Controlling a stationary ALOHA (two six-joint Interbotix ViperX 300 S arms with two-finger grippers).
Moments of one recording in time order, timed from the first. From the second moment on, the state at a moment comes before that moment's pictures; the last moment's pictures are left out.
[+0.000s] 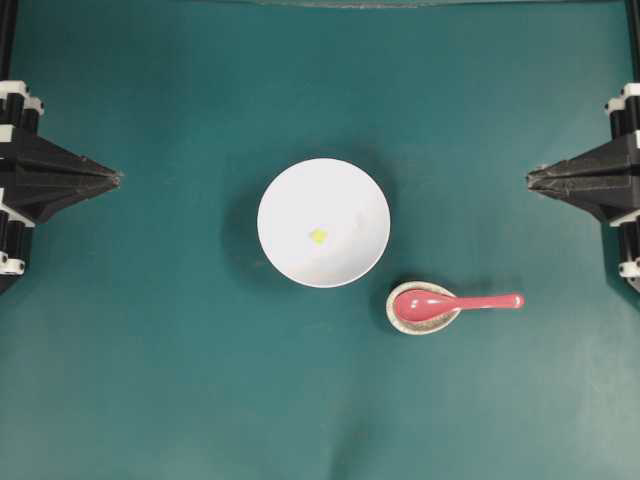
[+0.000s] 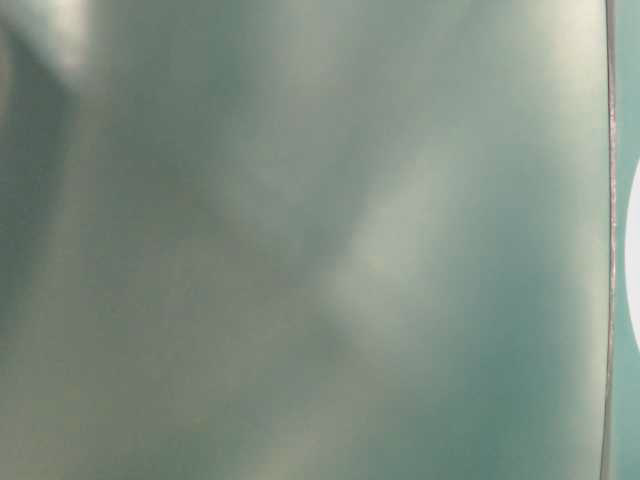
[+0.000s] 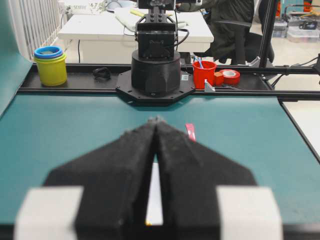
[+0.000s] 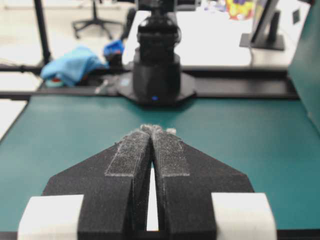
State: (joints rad) left arm 0.00 -0.97 1.18 0.00 -0.29 0.00; right arm 0.00 -0.96 1.17 0.00 -0.29 0.00
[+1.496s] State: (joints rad) left arm 0.02 -0.97 1.18 0.01 -0.18 0.00; right arm 0.02 -0.60 1.37 0.02 -0.78 0.08
